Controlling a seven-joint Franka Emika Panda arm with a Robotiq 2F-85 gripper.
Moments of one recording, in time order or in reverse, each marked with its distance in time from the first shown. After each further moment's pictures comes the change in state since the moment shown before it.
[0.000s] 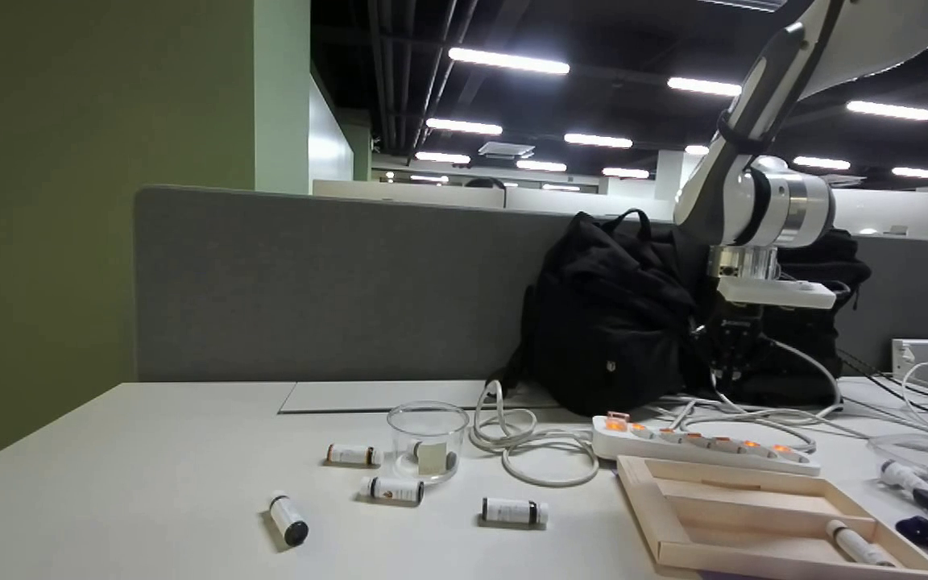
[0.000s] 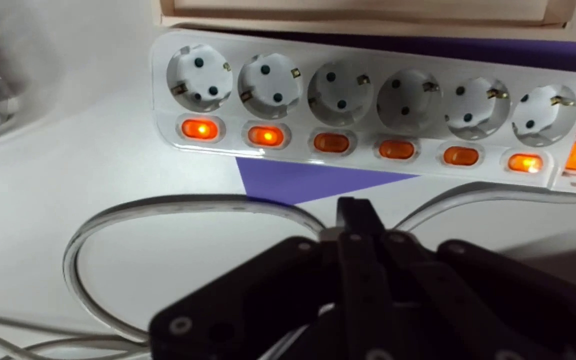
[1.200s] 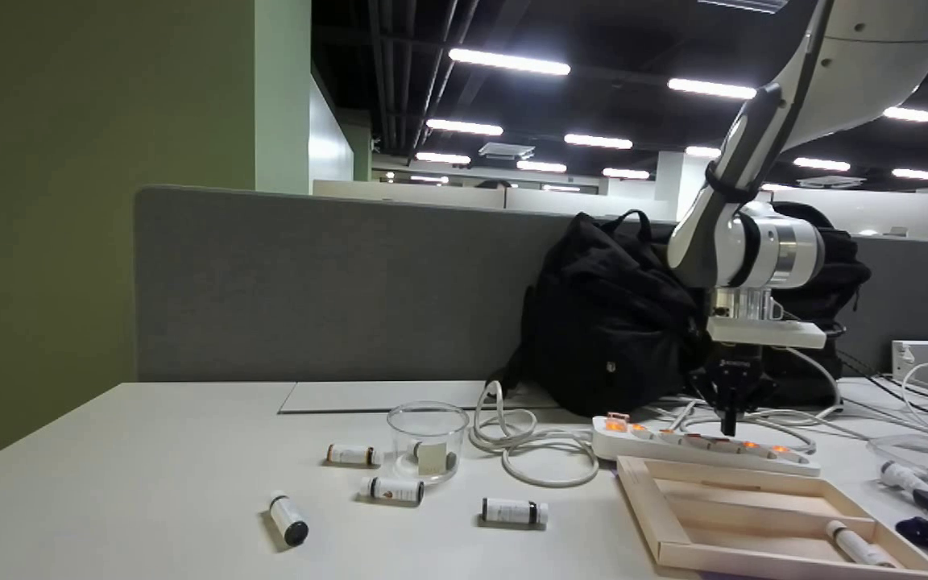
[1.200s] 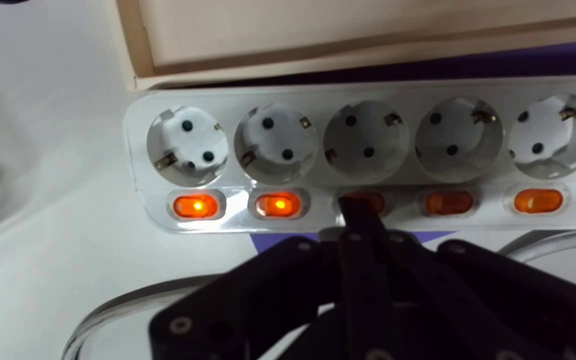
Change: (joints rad) arm 0.020 0.138 -0.023 0.069 0.000 -0.020 0.135
